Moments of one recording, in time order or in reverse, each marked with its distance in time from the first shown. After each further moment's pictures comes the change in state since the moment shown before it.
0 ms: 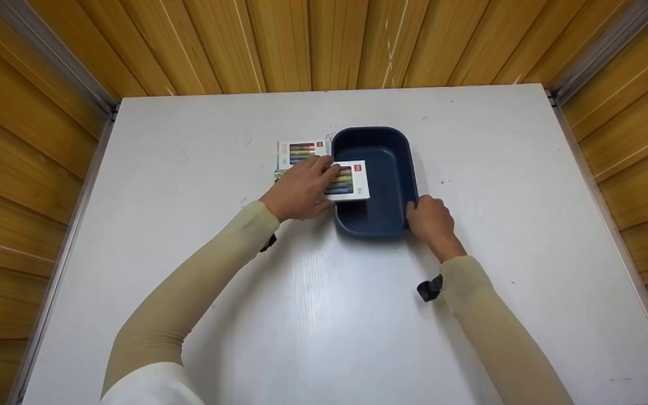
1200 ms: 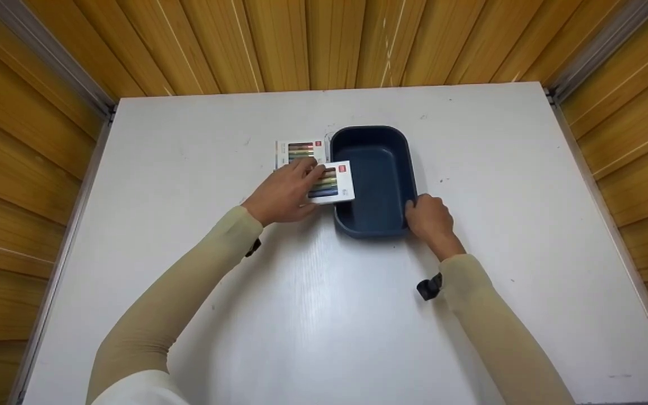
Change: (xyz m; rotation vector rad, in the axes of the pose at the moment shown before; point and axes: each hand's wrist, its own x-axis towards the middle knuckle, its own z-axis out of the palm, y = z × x) left_hand -0.023 -0.012 -0.002 -0.036 -0.018 -0.057; right_hand 0.001 0.001 0.002 0.002 0.009 -0.005
